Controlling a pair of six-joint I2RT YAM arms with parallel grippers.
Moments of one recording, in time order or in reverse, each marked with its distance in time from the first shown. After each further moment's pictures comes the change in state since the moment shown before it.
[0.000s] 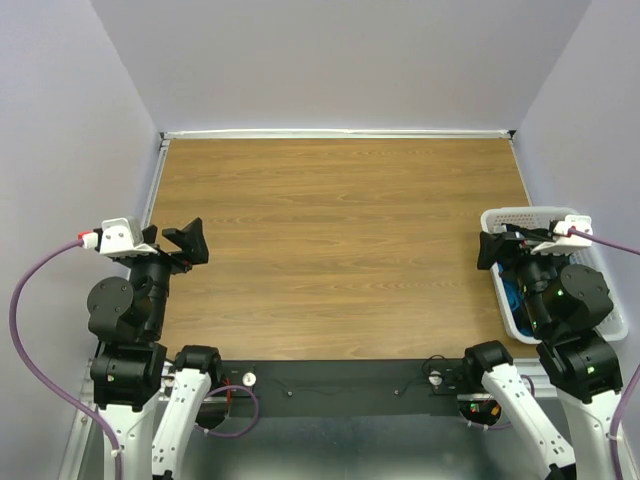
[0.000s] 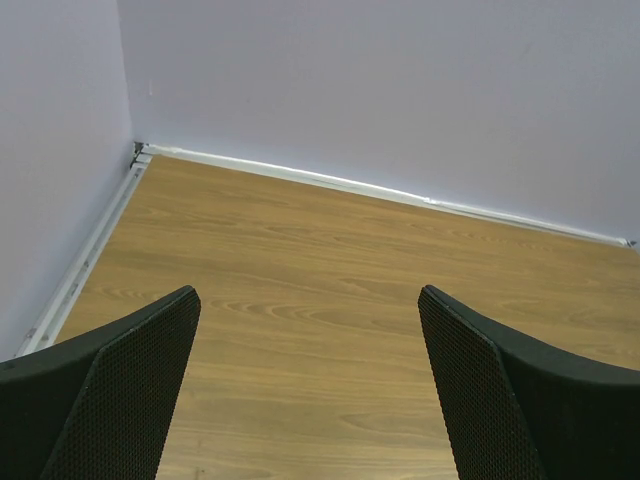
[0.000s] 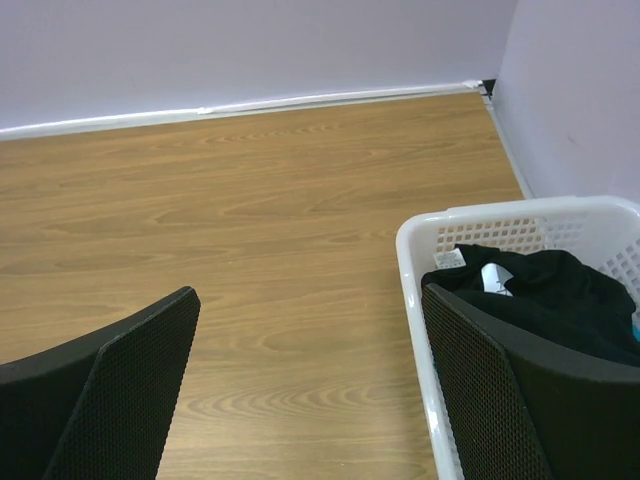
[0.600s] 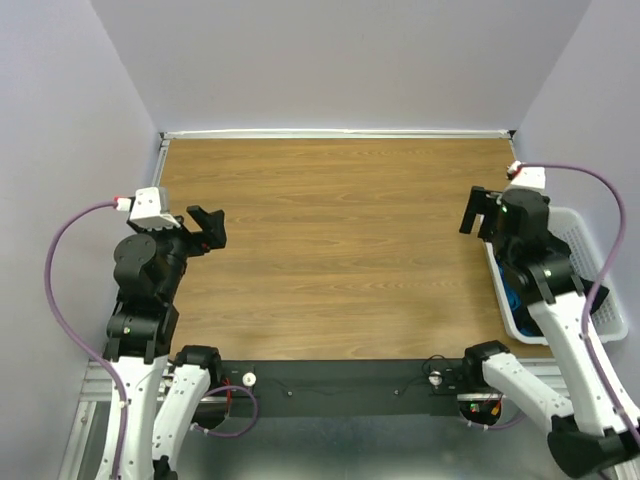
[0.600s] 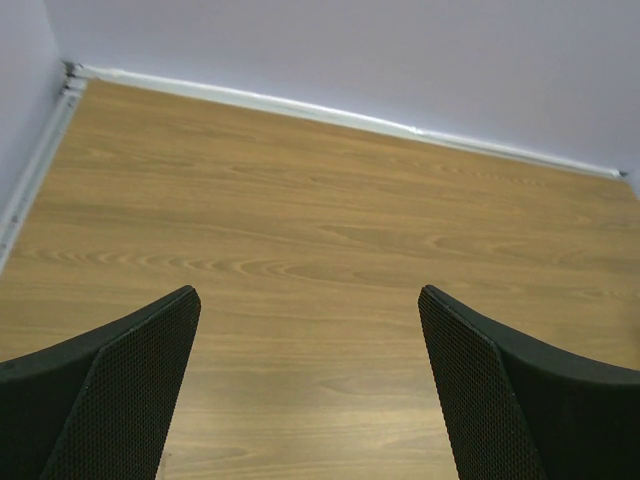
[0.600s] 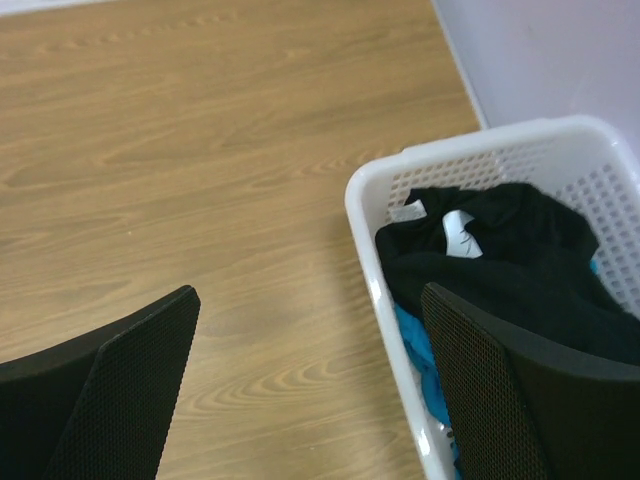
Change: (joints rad) left arm 0.000 0.167 -0.050 0.058 0.091 -0.036; right arm 0.000 0.433 0.079 0.008 0.190 0.045
